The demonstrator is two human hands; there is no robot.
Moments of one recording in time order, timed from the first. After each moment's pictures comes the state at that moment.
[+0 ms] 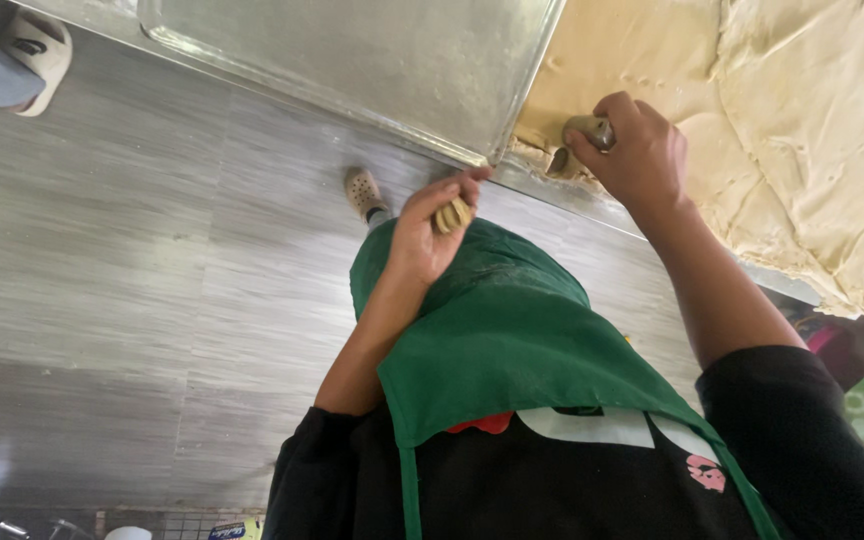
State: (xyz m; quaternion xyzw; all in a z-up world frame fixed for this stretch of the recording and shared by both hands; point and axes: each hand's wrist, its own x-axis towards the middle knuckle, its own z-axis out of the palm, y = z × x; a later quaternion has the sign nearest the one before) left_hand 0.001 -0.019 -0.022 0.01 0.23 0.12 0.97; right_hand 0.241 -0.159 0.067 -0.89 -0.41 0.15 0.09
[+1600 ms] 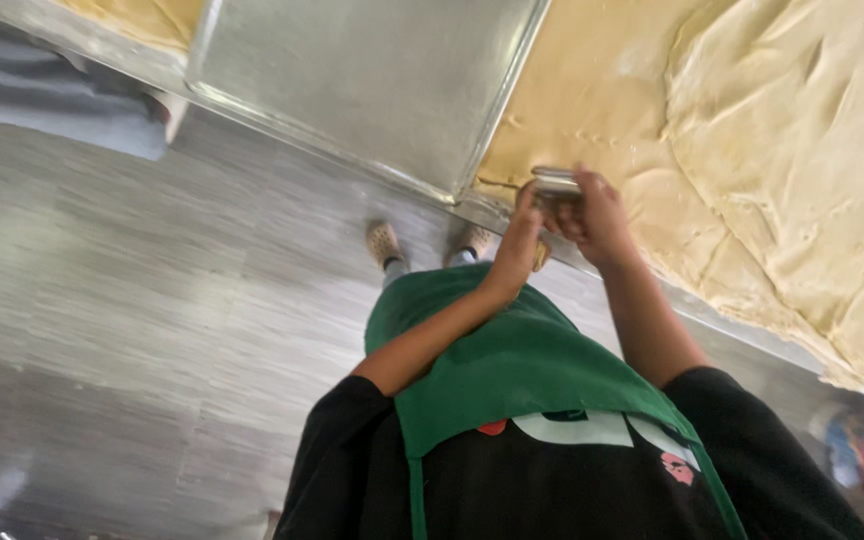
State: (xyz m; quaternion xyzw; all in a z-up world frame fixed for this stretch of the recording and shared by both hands) left_hand 0.105 -0.151 -0.036 0.36 0.27 0.11 0.89; right_hand 0.256 -0.228 -0.020 -0.64 0.13 0.48 0.58
